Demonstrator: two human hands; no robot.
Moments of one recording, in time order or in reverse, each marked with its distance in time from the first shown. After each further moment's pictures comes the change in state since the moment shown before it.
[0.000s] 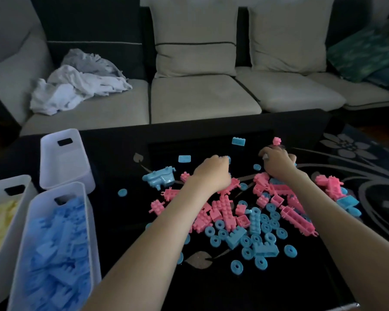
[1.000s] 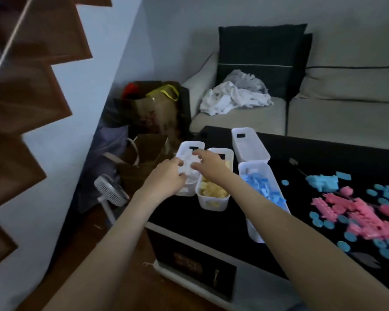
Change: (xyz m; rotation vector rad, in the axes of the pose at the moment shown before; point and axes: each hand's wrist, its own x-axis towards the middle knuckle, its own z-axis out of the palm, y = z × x) left_hand -0.391 -0.233 -0.116 -0.084 0.450 -0.755; right_hand -0.296 -0.463 0.008 0.525 -0.401 -0.940
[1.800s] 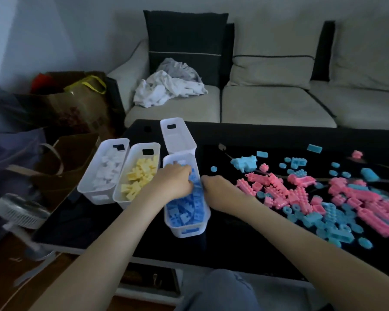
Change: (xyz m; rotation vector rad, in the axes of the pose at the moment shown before) left_hand 0.035 0.144 0.104 0.318 -0.309 0.296; right_hand -0.130 0.115 -0.082 -0.314 -0.067 0.241
